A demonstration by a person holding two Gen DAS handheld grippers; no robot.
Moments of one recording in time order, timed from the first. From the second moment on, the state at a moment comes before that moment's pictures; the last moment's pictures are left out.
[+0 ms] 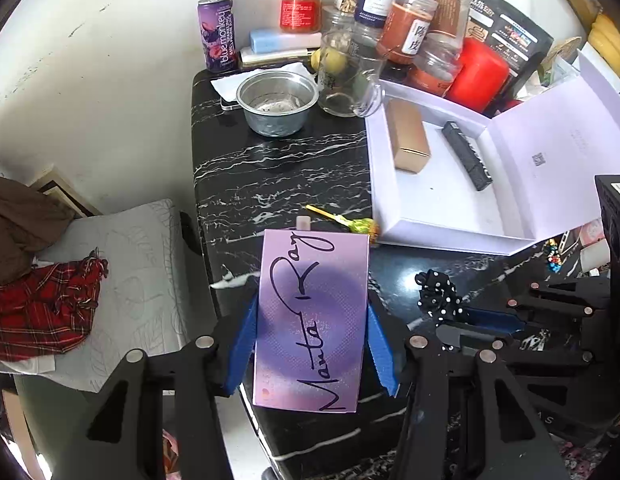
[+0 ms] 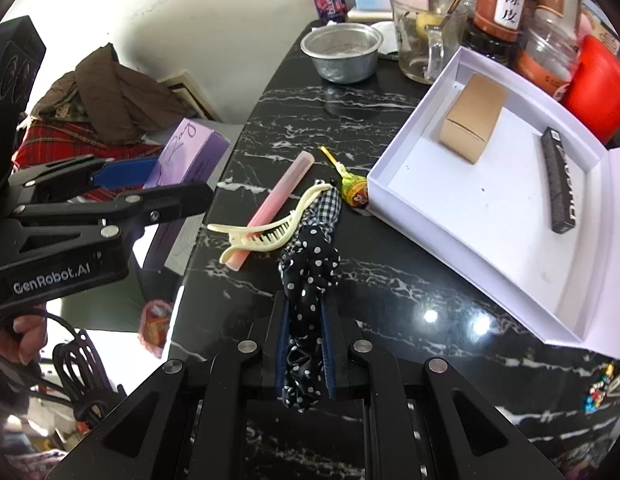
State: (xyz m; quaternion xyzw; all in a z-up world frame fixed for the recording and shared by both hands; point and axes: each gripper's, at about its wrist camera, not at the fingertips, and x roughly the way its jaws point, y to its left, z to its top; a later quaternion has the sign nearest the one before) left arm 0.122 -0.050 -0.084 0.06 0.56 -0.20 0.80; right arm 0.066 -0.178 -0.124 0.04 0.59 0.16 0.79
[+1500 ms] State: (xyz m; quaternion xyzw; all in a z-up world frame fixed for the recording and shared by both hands) left arm 0.165 -0.188 -0.046 0.08 0.51 -0.27 0.81; right arm 0.094 -0.305 -0.062 0.05 0.53 0.01 0.84
